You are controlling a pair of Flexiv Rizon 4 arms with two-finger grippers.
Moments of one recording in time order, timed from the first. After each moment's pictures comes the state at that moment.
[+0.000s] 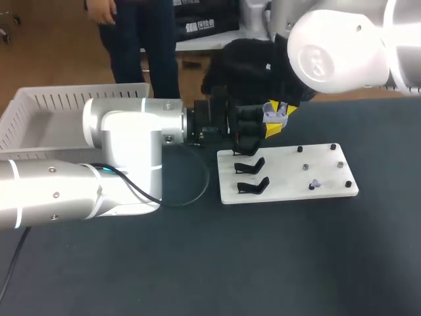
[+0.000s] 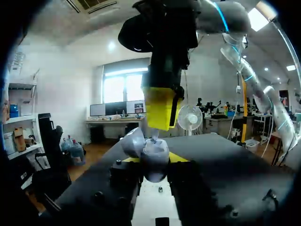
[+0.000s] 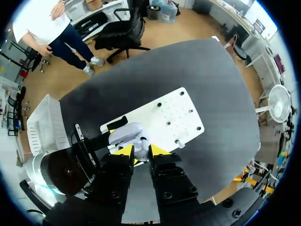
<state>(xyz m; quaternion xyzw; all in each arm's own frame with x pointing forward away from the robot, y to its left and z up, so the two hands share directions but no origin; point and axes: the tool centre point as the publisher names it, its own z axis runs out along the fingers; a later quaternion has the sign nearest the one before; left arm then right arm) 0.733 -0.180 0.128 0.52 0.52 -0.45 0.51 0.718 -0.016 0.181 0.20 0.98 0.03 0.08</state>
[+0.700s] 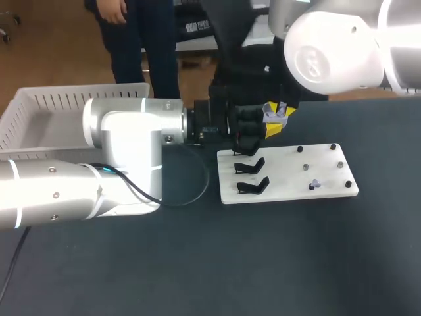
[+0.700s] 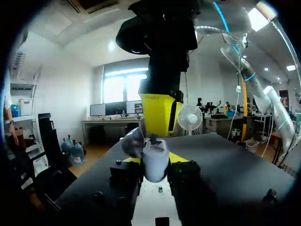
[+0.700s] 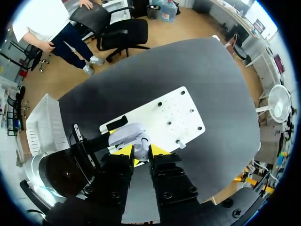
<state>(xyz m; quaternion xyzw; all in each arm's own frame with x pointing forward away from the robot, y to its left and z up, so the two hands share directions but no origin) 0.733 -0.180 0.128 0.52 0.52 -0.45 0.51 0.719 -0.014 0.176 0.20 0.98 0.03 0.08</state>
